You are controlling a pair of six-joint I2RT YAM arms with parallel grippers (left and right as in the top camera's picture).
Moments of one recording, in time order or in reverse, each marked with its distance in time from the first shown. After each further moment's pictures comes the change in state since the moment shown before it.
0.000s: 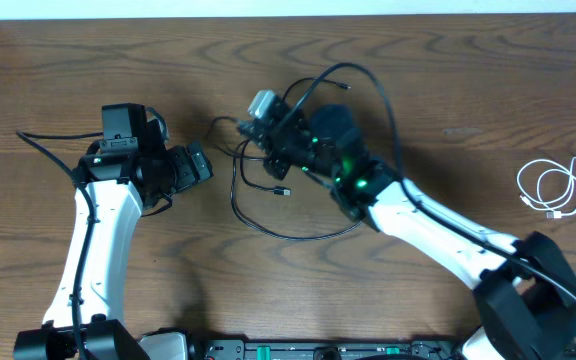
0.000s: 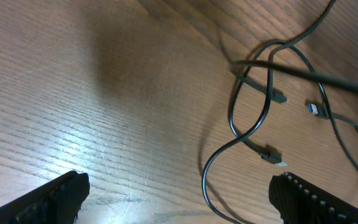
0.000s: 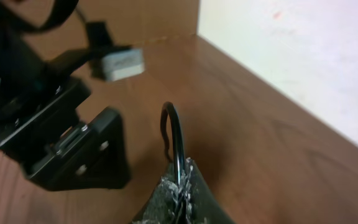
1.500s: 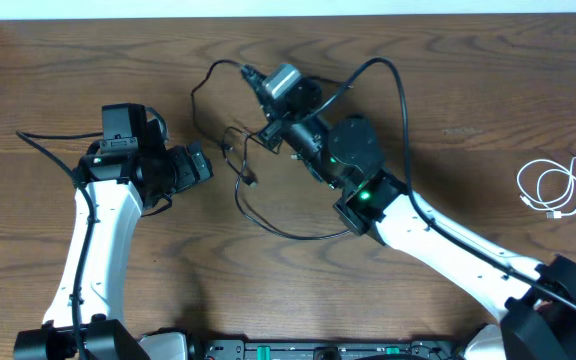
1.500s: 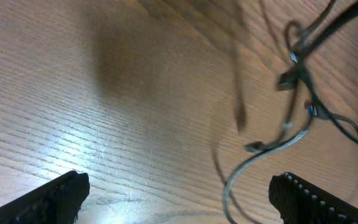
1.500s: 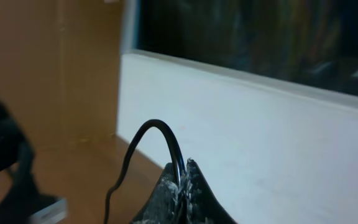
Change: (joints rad) left arm 0.000 0.000 0.000 0.000 0.000 0.000; right arm 0.040 -0.114 -0.001 0.331 0.387 -0.039
